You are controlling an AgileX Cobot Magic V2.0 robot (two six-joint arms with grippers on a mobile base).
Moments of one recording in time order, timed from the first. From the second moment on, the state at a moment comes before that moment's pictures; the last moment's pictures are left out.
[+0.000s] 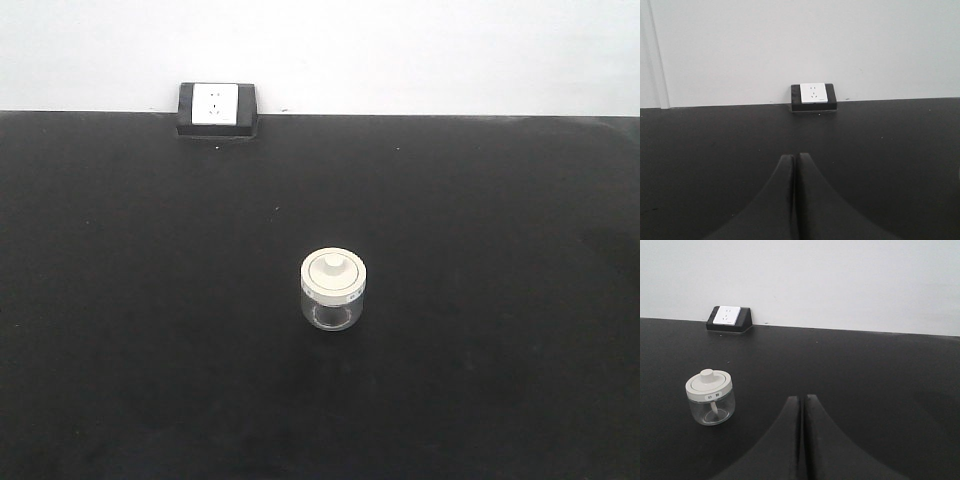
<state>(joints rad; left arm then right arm) -0.03 -0.01 0.03 0.05 0.06 -0.09 0.37 0.00 -0.33 -0.31 0.52 0.31</state>
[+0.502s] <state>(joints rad) -0.03 -0.01 0.03 0.05 0.06 -0.09 0.37 0.00 -0.33 -0.31 0.52 0.31</state>
